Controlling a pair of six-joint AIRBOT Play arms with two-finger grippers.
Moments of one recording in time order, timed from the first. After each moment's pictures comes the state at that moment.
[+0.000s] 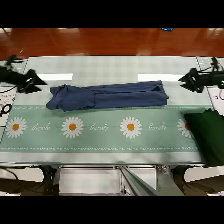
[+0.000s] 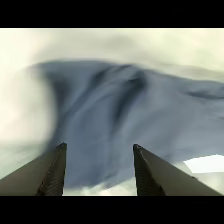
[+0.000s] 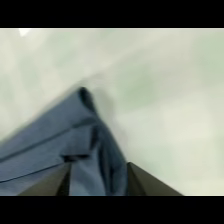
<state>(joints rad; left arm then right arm) 0.41 -1.59 1.41 1.02 -1.34 -1.42 -0.46 -1.67 1.36 -0.81 1.17 1.39</state>
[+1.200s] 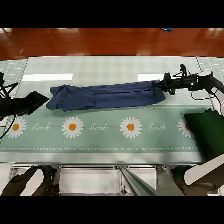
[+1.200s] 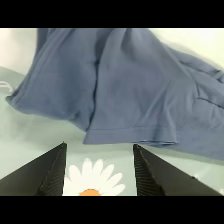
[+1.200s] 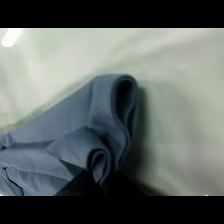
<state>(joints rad) 0.32 -0.87 0.68 0.96 -0.94 -1.43 -0.26 -1.88 1.38 -0.58 1.14 1.28</state>
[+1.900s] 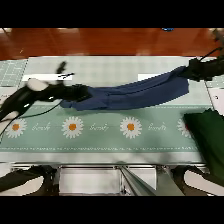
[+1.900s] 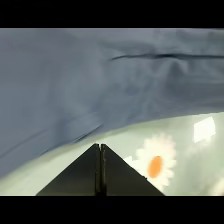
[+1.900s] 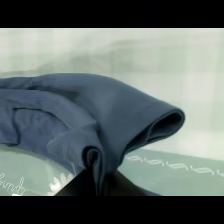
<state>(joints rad) -0.25 -1.36 0.97 0.68 -0.84 -1.29 -0.26 -1.27 1.38 -0.97 1.36 1.36</state>
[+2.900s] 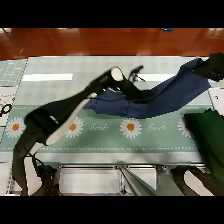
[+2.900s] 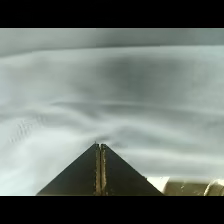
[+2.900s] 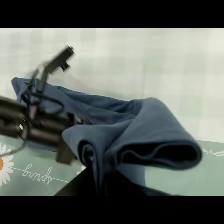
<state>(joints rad) -0.67 -2.04 1.88 0.71 -1.11 -1.51 -0.22 -1.02 1.38 -0.97 1.44 1.46</state>
